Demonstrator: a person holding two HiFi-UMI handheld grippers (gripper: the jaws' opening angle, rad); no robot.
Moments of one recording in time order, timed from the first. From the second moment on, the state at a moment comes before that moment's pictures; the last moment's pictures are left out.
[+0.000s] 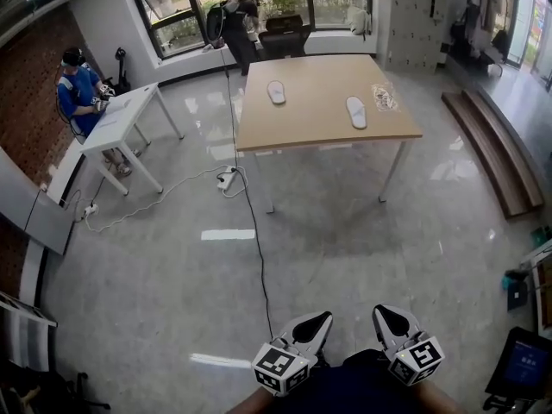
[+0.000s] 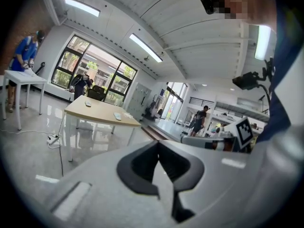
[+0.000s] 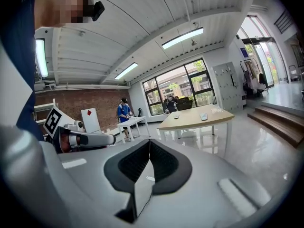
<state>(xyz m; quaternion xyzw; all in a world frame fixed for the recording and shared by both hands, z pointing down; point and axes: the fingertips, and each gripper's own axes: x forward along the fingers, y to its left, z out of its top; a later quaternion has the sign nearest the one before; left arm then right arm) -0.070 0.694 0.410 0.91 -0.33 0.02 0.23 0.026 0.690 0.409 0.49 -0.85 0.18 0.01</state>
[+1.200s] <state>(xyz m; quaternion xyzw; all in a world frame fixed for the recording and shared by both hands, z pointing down) 0.009 0.520 0.393 0.90 -0.39 0.04 0.21 0.105 0.506 0.411 0.44 -0.88 0.18 0.00</state>
